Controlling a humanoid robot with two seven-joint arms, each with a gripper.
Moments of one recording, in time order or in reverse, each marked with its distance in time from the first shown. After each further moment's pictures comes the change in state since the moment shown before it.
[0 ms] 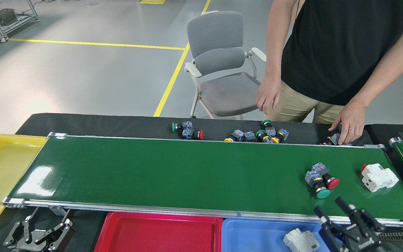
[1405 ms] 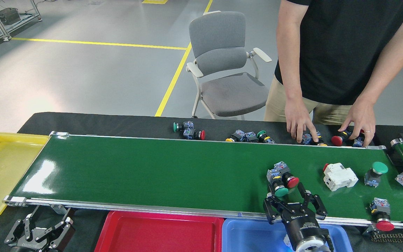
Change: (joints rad) left arm -0.020 0.000 -0.020 0.003 -0.001 0.000 0.002; right arm -0.187 0.062 0.544 0.186 0.233 0.639 0.002
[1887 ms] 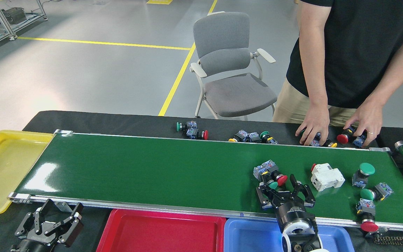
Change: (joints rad) left arm -0.030 0.000 -0.035 0.010 -0.002 -0.001 0.001; right arm -0.159 0.058 0.025 0.197 0.003 0.020 0.002
